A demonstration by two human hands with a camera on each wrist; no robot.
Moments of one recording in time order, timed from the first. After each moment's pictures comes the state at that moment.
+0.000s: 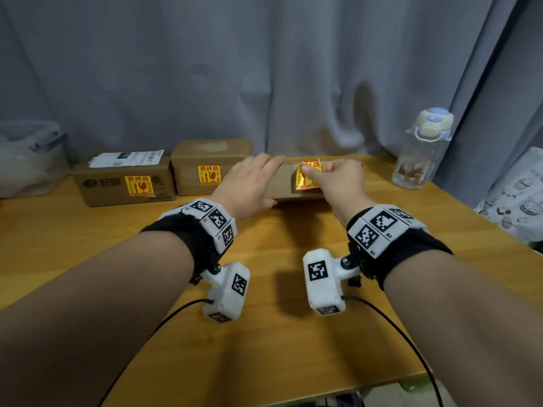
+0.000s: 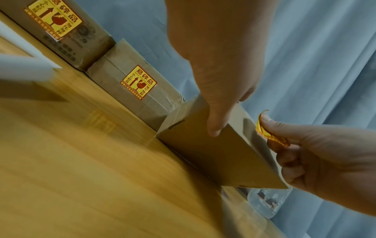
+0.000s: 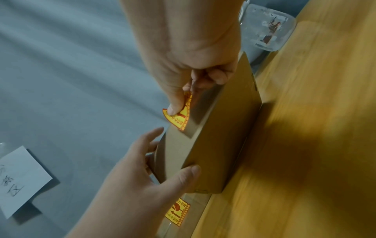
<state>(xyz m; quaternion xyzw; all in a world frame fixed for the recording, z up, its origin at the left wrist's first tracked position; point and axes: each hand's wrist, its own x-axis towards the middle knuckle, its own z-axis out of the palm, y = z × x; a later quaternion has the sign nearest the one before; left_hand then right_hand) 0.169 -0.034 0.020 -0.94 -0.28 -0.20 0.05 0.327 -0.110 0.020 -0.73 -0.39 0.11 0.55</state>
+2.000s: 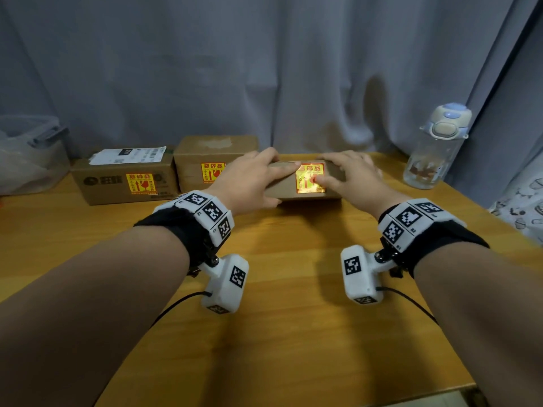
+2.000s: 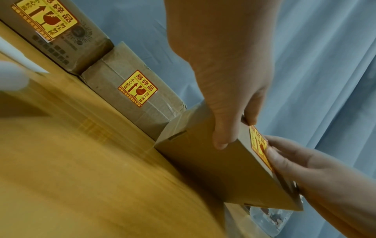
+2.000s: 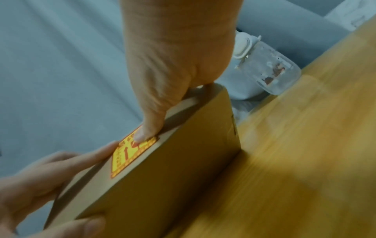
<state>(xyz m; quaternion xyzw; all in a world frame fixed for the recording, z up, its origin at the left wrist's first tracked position) 0.164 -0.014 0.027 -0.95 -0.25 -0.14 0.09 0.363 -0.116 0.026 -0.78 -0.57 -0.02 0.25</state>
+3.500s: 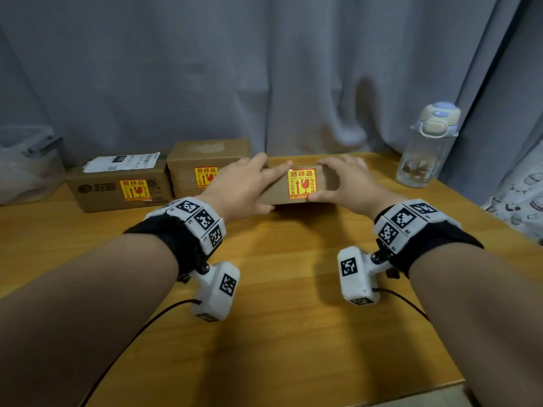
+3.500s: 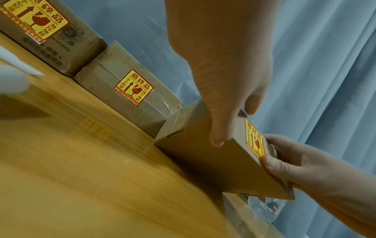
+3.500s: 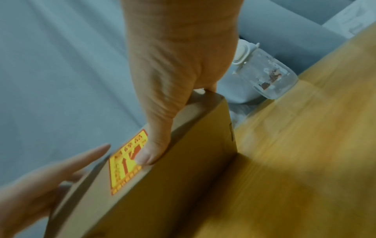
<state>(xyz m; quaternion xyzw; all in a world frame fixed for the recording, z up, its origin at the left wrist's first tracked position) 0.166 -0.027 0.031 -0.95 -0.25 -0.12 0.12 0.372 -0.122 0.025 -0.77 -0.59 0.01 0.25</state>
